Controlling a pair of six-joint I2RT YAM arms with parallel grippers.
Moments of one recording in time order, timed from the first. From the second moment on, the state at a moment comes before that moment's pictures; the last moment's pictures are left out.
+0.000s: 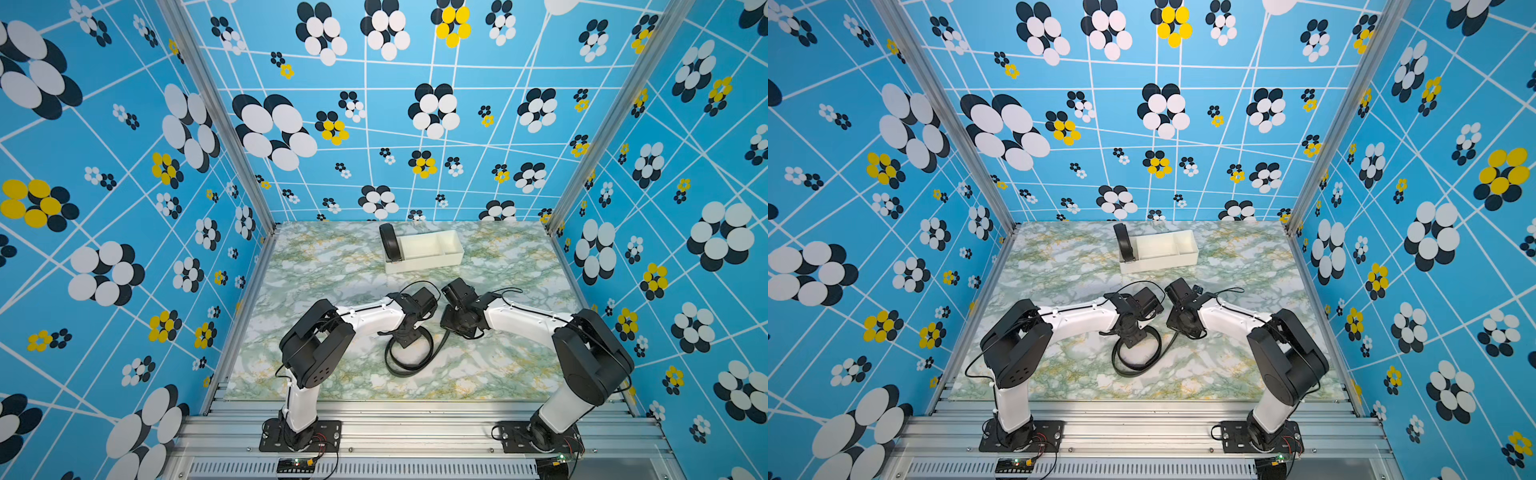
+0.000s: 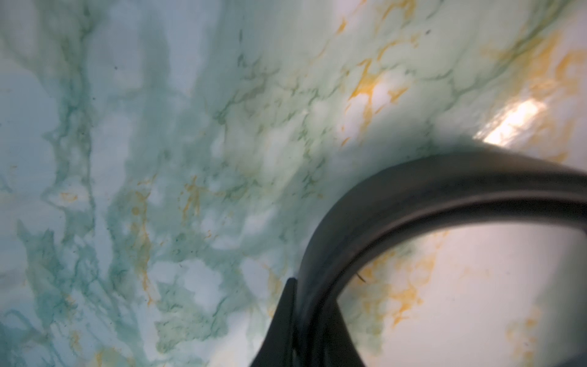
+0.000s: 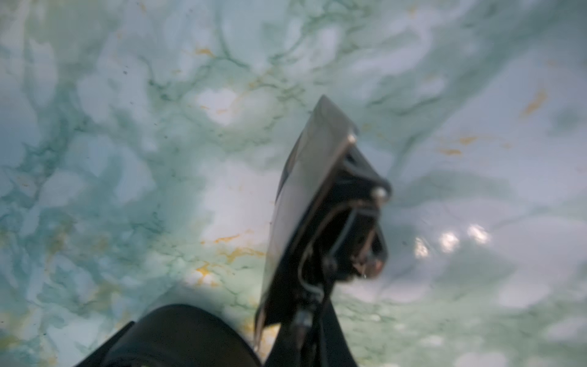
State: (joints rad) left arm -0.86 1.92 1.25 -0.69 -0.17 0.13; right arm 0.61 1.72 1.00 -0.47 0.05 0.96
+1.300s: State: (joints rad) left arm -0.82 2.05 1.43 -0.72 -0.08 0.08; right arm 0.51 1.48 0.76 -0.34 -0.30 1.02
